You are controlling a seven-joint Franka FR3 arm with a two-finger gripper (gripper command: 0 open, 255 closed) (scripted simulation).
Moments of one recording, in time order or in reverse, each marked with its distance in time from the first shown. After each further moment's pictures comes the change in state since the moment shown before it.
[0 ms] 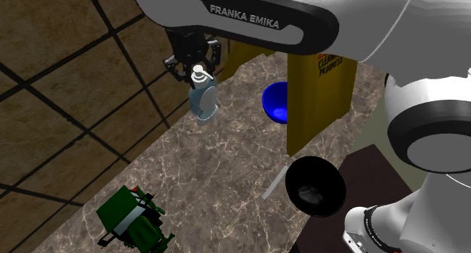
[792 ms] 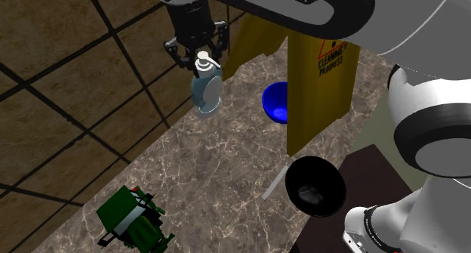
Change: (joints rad) arm 0.008 -0.022 0.013 0.125 0.001 -0.145 -0.003
